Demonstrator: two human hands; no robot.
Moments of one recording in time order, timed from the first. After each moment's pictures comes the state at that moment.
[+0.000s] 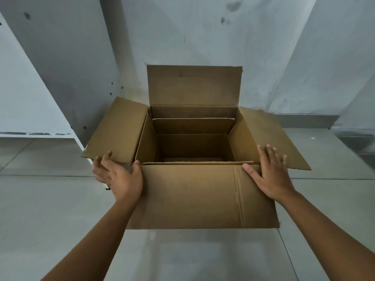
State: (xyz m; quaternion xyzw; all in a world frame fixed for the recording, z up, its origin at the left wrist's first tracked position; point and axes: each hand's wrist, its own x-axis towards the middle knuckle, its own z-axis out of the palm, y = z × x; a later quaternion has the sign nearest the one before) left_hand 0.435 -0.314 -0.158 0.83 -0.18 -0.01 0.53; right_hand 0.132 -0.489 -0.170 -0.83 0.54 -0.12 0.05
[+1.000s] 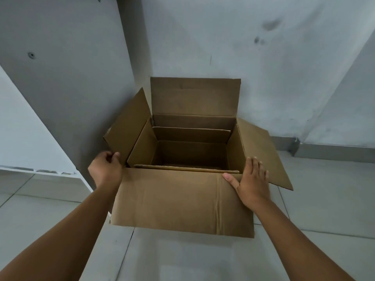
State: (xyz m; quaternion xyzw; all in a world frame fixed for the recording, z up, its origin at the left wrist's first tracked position) left_hand 0.597 -0.409 -0.128 0.85 -0.11 0.02 0.52; right_hand 0.297 -0.585 -0.176 -0.82 0.55 -0.13 0.10
